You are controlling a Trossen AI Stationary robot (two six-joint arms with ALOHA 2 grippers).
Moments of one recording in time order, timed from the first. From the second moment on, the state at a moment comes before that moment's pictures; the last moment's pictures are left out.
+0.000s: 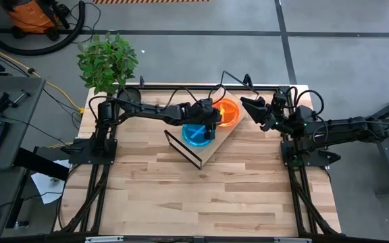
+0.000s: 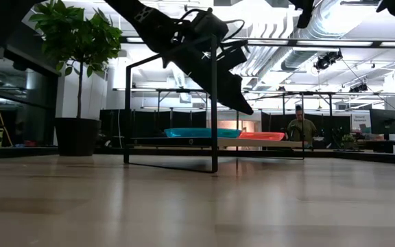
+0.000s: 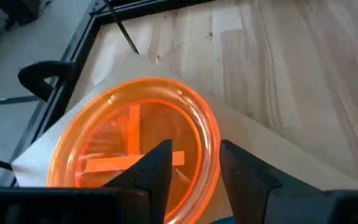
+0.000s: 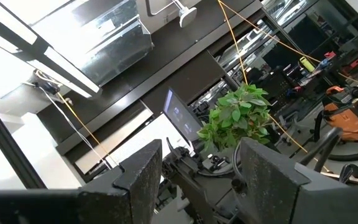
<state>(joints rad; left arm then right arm) 0.21 2.03 1.40 0.04 -0.06 0.32 -0.04 0.82 0.52 0.73 0.28 0.60</state>
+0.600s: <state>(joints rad) 0.24 1.52 1.40 -0.22 0.23 0.11 -0.04 0.82 0.52 0.71 0.29 0.56</state>
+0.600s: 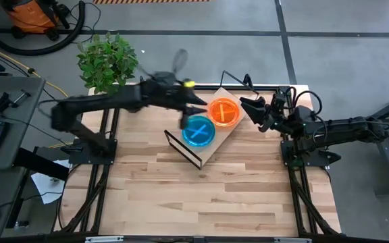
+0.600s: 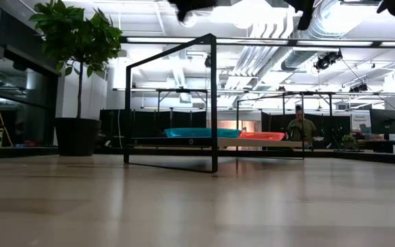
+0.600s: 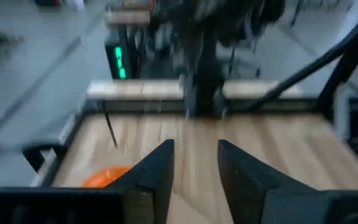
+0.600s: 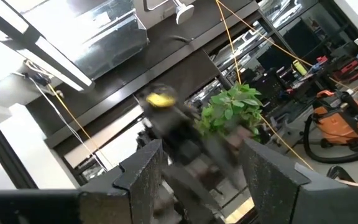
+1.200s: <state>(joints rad) 0.08 0.79 0.68 0.30 0.01 -0.20 -0.04 0.82 0.52 0.65 0.28 0.46</state>
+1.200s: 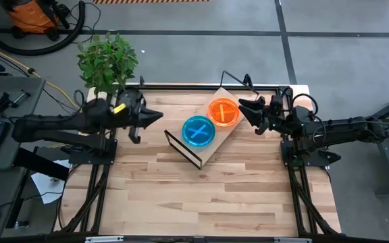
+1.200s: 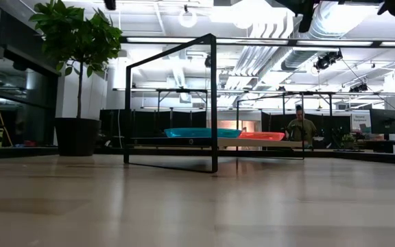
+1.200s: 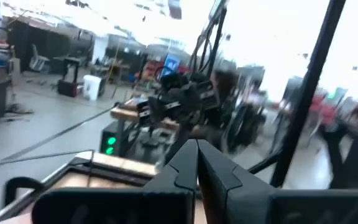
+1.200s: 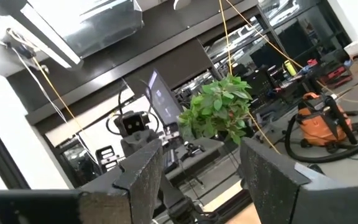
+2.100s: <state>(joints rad) 0.04 0.63 0.55 0.25 -0.06 -0.22 -0.04 0.82 0.52 0.61 0.24 0.37</state>
